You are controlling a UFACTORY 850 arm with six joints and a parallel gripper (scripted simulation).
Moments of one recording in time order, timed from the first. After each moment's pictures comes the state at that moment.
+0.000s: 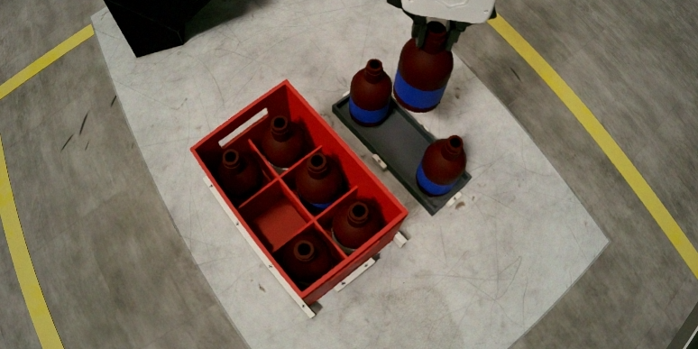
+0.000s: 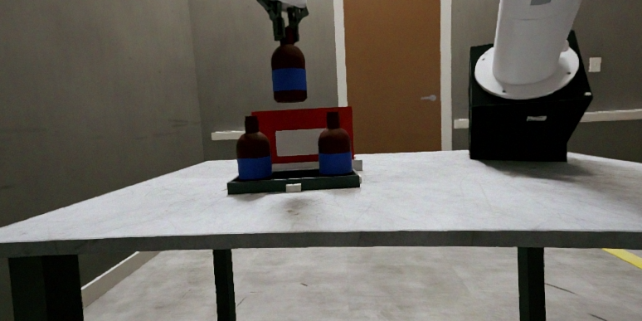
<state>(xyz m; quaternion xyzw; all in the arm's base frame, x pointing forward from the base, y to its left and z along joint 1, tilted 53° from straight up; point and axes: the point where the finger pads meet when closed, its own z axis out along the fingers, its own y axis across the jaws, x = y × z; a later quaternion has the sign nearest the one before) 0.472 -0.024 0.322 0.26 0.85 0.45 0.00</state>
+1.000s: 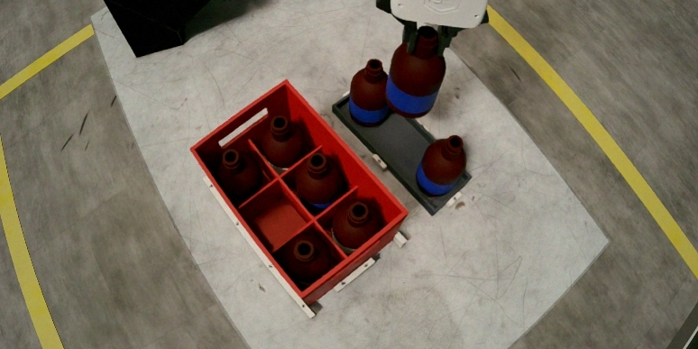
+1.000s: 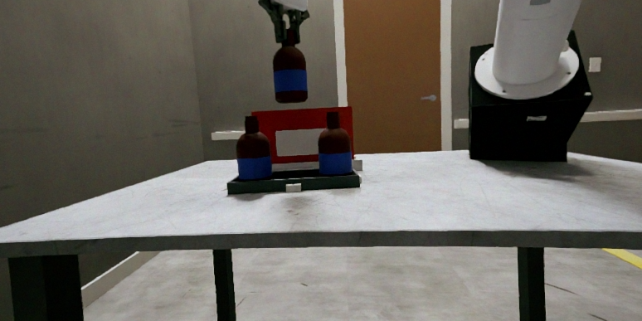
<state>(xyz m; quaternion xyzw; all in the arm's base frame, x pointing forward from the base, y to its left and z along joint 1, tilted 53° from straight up) 0.475 -0.034 0.311 0.26 0.85 0.45 0.00</state>
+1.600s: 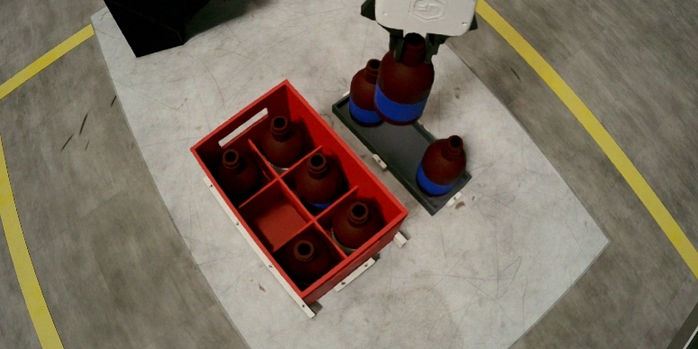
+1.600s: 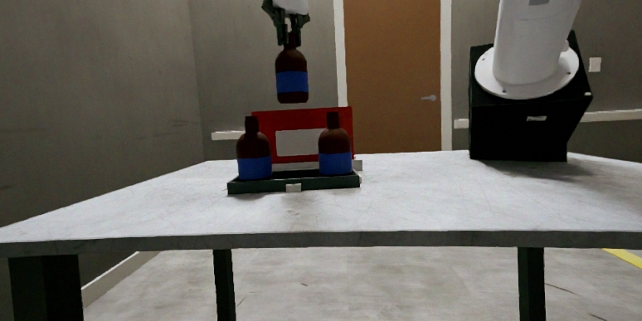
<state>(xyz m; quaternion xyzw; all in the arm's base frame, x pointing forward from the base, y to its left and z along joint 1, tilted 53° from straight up) 0.480 -0.048 0.296 0.26 0.85 0.45 0.00</state>
